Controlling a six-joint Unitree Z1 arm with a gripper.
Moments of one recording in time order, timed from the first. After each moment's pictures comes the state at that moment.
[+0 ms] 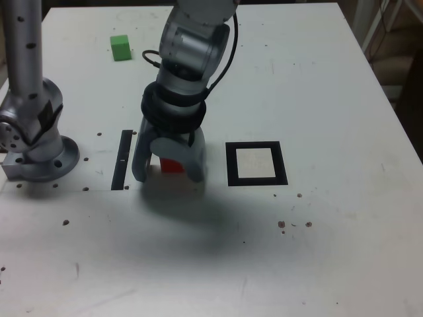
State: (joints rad) arm -0.22 1.88 -1.05 1.07 -0.01 -0.19
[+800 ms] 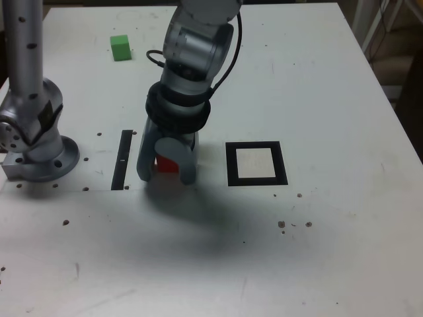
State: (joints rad) arm -0.22 1.88 -1.07 1.07 0.01 -0.18
